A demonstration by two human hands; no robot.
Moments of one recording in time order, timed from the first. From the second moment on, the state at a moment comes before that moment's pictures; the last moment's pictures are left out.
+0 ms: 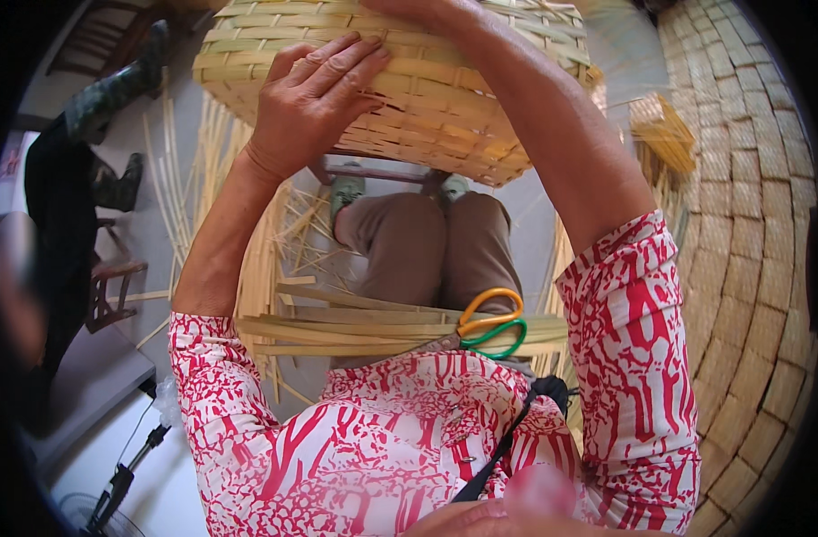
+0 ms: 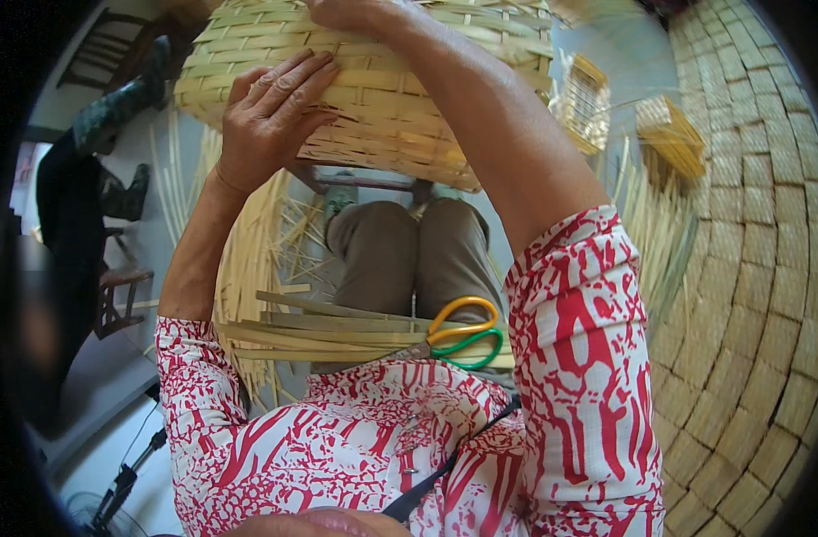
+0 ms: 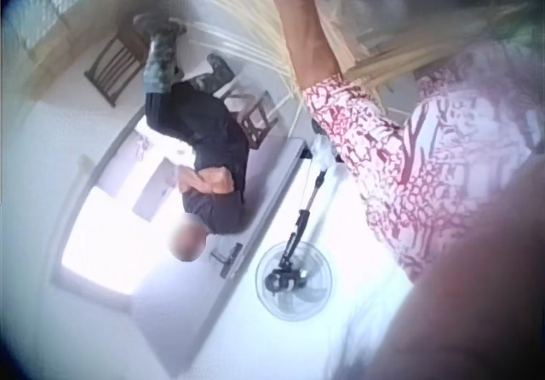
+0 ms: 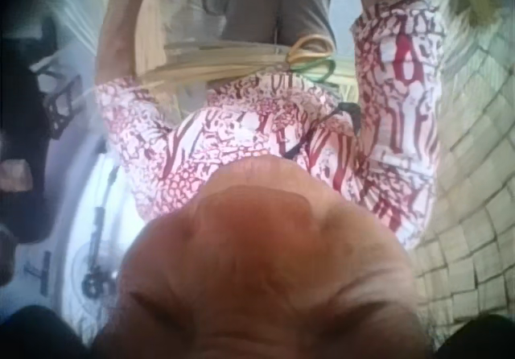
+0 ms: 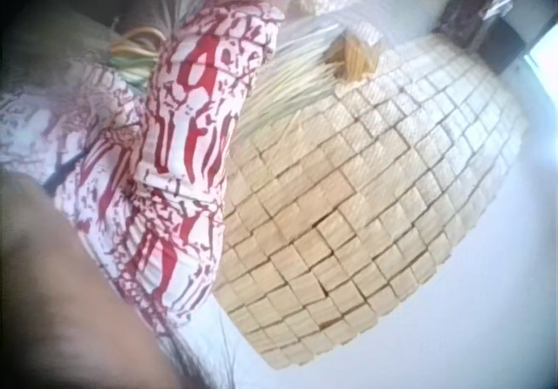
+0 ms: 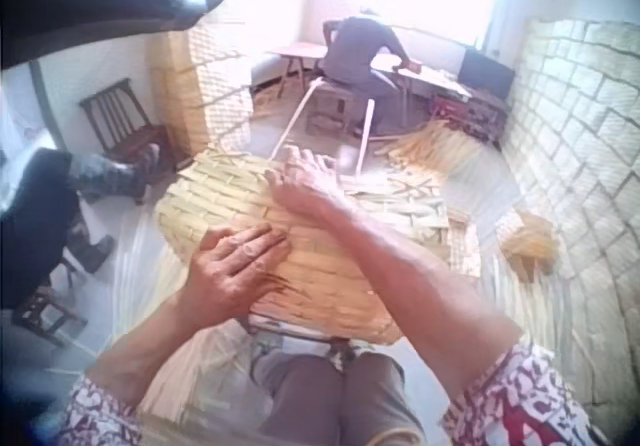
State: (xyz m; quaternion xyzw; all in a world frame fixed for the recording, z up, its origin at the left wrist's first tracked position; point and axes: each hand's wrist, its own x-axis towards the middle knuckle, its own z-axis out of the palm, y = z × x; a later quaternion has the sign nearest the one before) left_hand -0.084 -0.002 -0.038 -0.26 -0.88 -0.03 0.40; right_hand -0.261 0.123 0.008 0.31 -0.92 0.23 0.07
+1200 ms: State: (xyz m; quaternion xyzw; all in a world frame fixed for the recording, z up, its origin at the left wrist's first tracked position) left_hand -0.098 0.011 -0.052 -0.38 -0.84 -0.07 0.37; right_hand -0.256 0.272 -0.009 0.35 -0.93 0.09 0.07
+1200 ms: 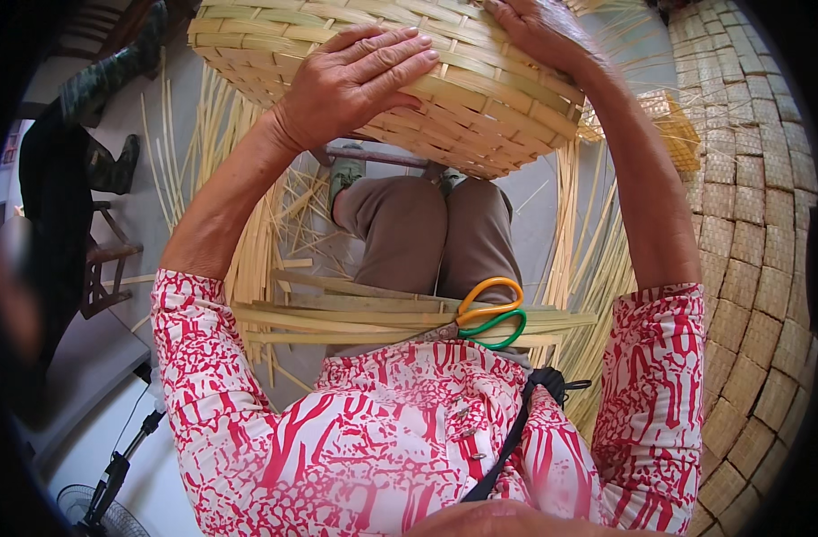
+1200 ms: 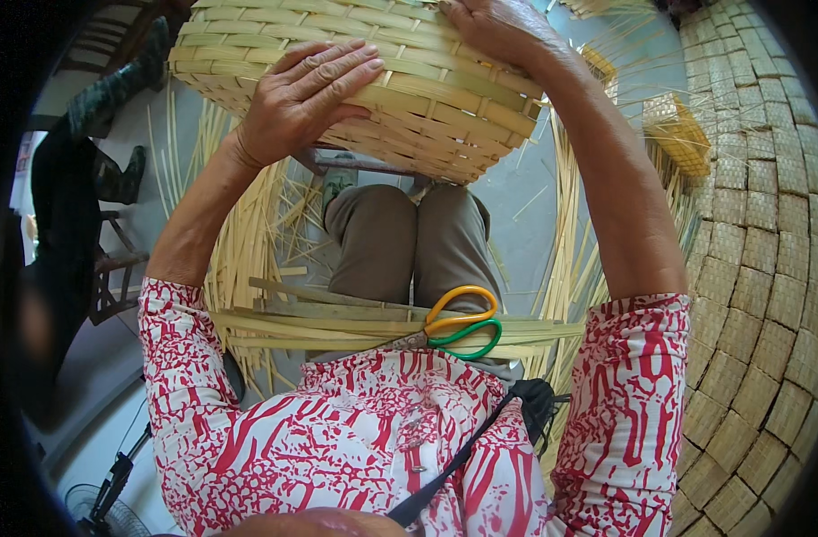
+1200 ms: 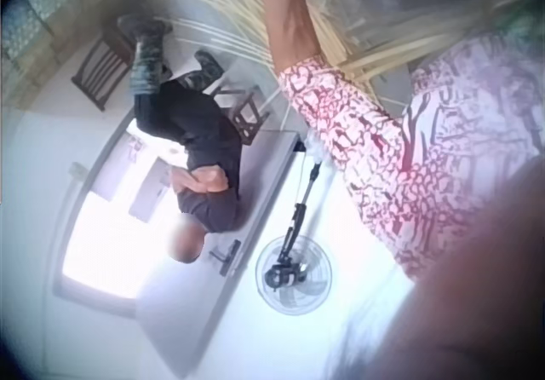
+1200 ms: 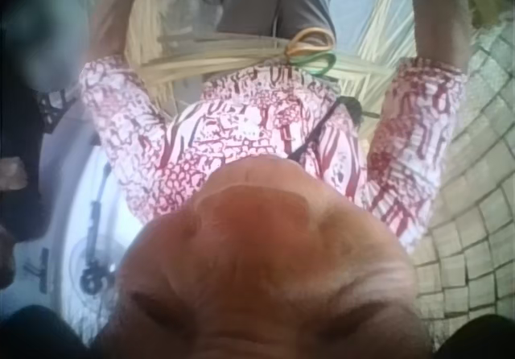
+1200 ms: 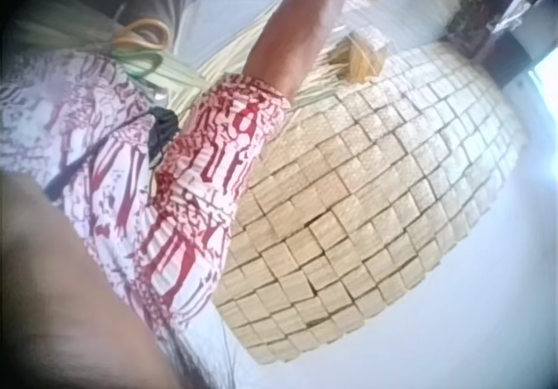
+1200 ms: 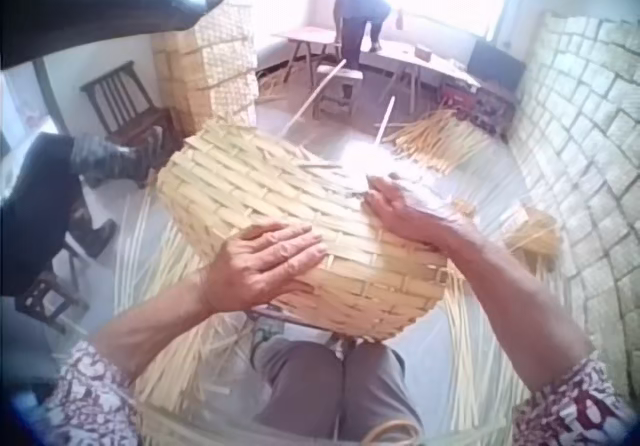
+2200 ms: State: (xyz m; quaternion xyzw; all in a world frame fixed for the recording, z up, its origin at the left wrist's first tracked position) left_hand -0.077 0.055 -0.045 -0.30 -0.86 -0.13 0.40; right_hand -0.247 0.266 0.001 0.36 -0.92 0.15 0.10
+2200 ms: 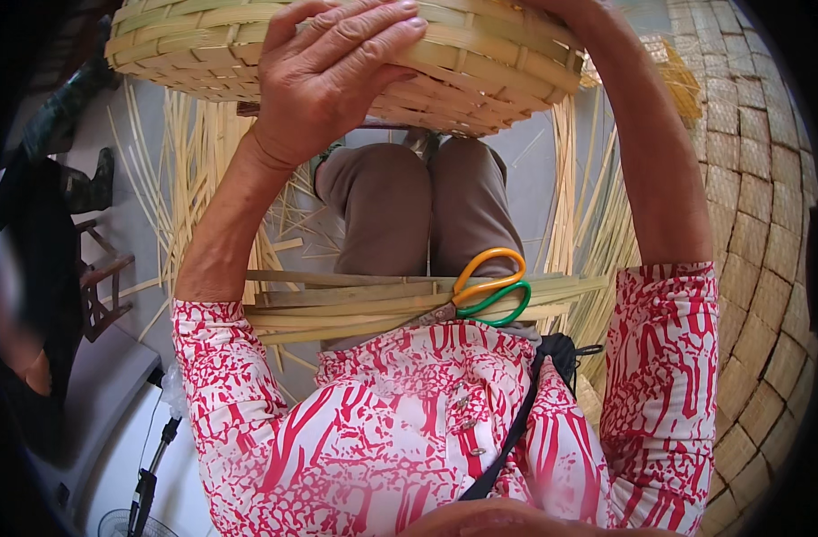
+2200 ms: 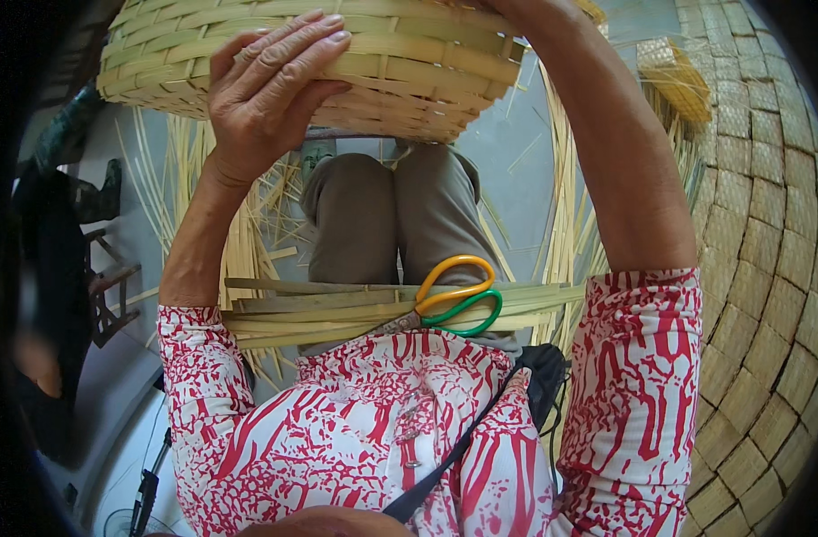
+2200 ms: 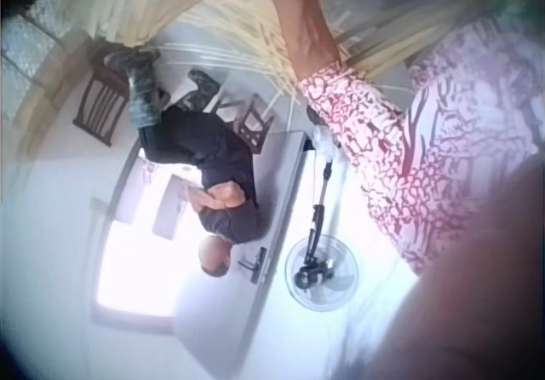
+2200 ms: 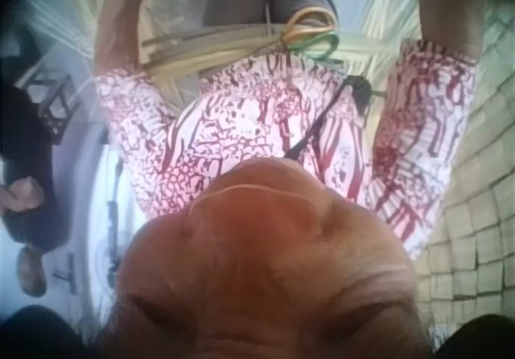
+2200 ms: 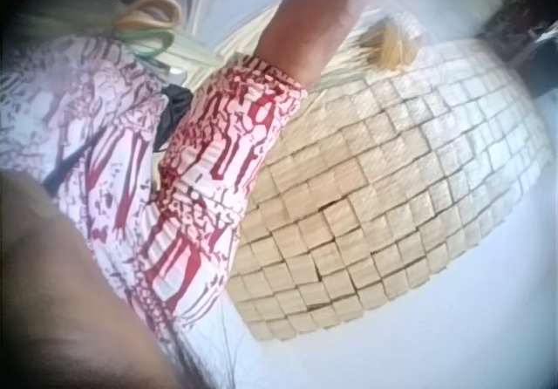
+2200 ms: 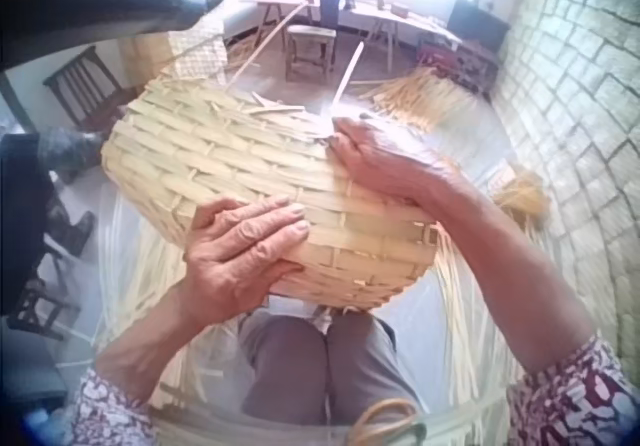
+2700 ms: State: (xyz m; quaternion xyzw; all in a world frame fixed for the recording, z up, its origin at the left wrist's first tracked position) left_hand -0.078 0.085 -0.030 -0.33 -0.85 -0.14 0.38; right_hand -0.236 0.257 0.017 0.35 -0.92 0.14 0.08
